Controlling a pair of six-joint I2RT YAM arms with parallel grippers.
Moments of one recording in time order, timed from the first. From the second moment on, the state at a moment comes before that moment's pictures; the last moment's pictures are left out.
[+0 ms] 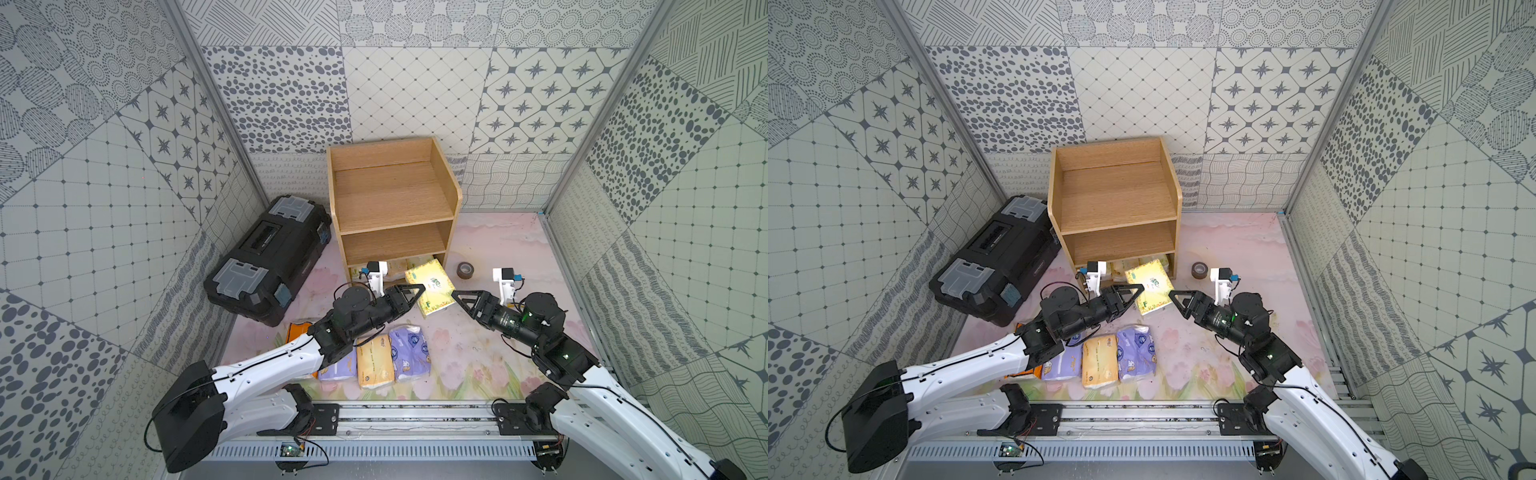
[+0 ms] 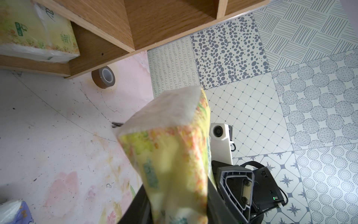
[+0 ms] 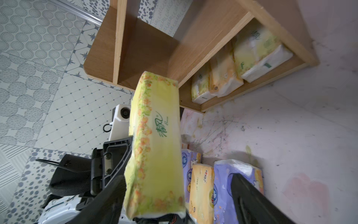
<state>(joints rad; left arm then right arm) -0.81 1.12 0.60 0.42 0.15 -1.19 0.55 0.62 0.51 -0.15 -0.28 1.00</state>
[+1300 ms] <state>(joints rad) -1.15 1.72 0.80 0.28 -0.01 -1.11 0.55 0.47 0.51 -0.51 -0.05 0.89</state>
